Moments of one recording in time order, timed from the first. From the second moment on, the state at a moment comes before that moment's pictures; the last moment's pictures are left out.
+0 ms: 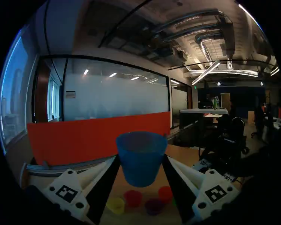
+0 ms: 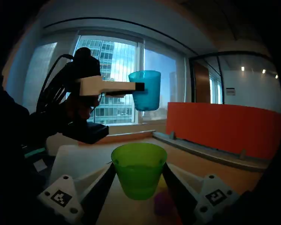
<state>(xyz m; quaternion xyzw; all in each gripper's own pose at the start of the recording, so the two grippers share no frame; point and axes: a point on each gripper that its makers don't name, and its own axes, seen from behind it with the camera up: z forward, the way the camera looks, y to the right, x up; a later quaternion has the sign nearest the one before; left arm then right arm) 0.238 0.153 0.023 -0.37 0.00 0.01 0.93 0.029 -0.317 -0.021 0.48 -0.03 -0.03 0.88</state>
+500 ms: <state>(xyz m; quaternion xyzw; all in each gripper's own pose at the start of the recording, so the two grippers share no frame) 0.191 0.142 0.027 -0.36 -0.03 0.00 0.93 0.028 -0.293 -0.015 0.46 -0.04 -0.02 0.88</state>
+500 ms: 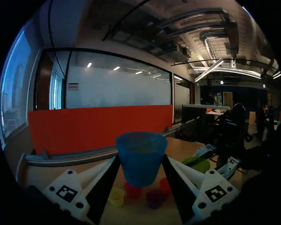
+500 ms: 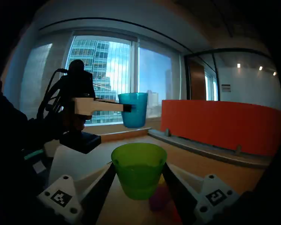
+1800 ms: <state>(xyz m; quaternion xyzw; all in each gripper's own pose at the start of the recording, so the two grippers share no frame) 0.116 0.136 0.032 -0.36 -0.09 0.04 0.93 -0.011 -0.256 -0.009 0.46 -0.12 -0.06 0.88</state>
